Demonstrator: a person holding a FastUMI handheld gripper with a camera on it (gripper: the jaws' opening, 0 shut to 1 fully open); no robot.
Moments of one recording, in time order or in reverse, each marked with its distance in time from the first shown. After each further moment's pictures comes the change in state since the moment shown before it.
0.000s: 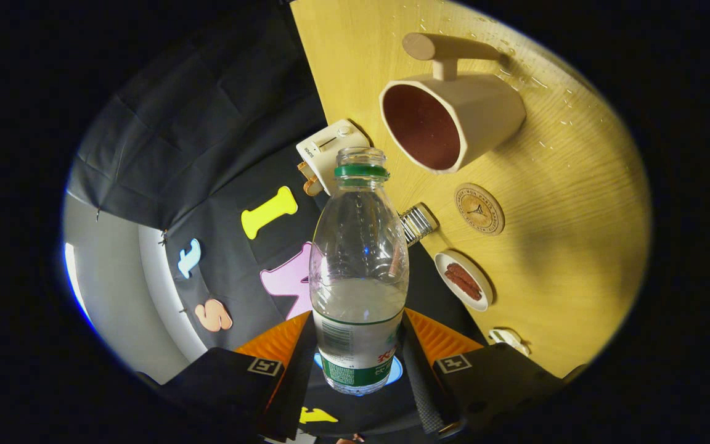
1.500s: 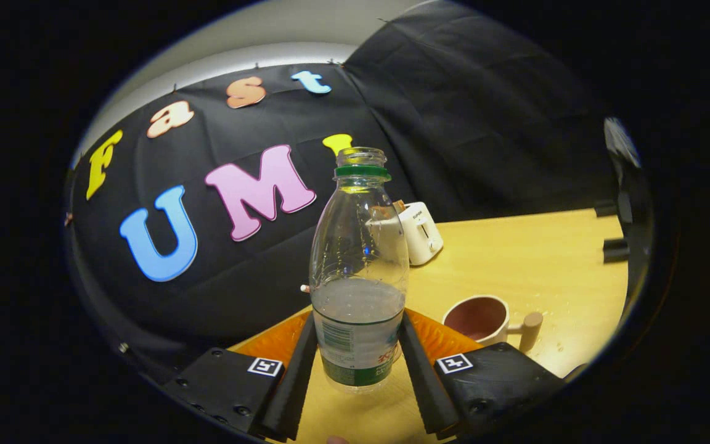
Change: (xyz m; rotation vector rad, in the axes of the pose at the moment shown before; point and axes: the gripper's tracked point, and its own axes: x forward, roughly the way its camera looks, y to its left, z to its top) arm 0.001 0.000 0.007 -1.688 -0.241 -0.133
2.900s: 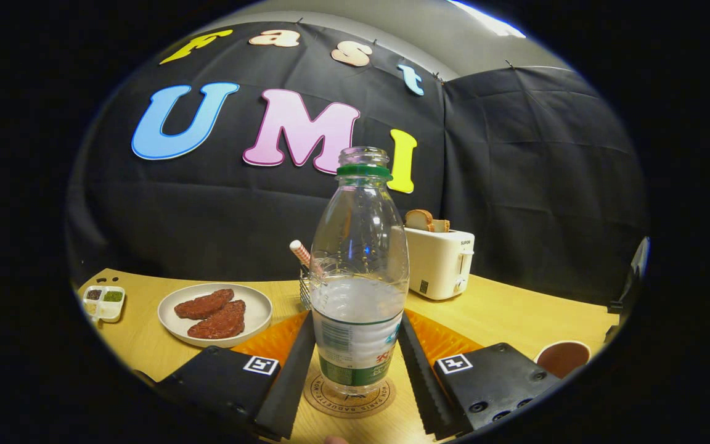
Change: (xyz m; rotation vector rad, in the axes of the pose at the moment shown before) arm 0.133 0.021 -0.081 -0.421 -0.088 -0.005
